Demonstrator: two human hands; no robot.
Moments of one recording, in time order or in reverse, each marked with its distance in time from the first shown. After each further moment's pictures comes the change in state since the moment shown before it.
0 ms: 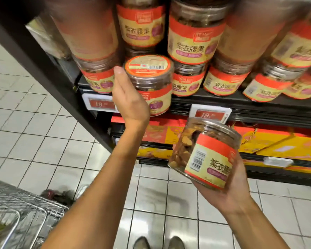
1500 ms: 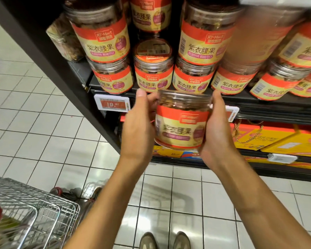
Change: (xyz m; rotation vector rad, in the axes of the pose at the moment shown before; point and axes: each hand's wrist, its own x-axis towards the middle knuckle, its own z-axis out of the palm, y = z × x) left_hand -0.049 0.044 -0.054 0.104 -0.439 -0.213; right_hand 0.047 -0.002 0.078 -0.507 0.160 -0.184
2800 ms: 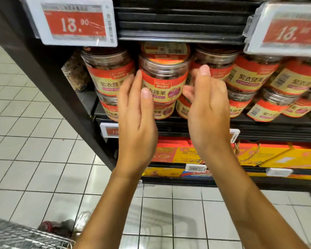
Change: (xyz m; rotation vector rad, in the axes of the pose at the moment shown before) left_hand 0.047 0.023 -0.018 0.240 0.044 0.487; right_hand 0.005 -0.031 0.071 -0.544 0.222 -0.779
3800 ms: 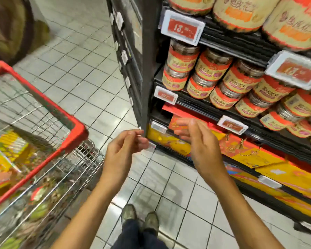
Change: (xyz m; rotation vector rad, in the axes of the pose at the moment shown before) left_hand -0.158 0.095 -0.111 -0.189 0.275 -0.633; right_hand -0.117 -0.051 -0.044 -0.087 -0.664 0.107
